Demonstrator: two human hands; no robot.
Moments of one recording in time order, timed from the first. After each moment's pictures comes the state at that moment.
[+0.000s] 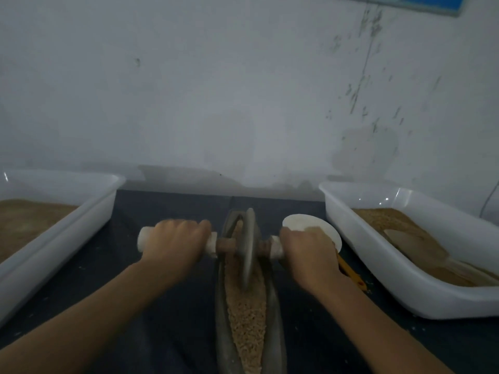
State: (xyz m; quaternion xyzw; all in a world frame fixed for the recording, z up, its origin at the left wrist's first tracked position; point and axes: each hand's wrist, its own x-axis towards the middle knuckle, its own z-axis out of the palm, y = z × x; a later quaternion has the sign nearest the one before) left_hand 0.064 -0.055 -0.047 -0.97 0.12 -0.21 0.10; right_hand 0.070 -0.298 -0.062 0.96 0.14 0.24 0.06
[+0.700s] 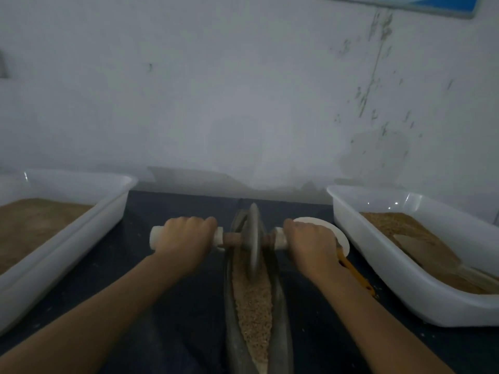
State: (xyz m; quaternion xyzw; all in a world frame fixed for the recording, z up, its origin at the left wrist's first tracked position) left_hand 0.086 -0.052 -0.055 -0.97 0.07 -0.22 0.08; right_hand 0.097 -0.291 -0.058 0.96 0.12 0.25 0.10
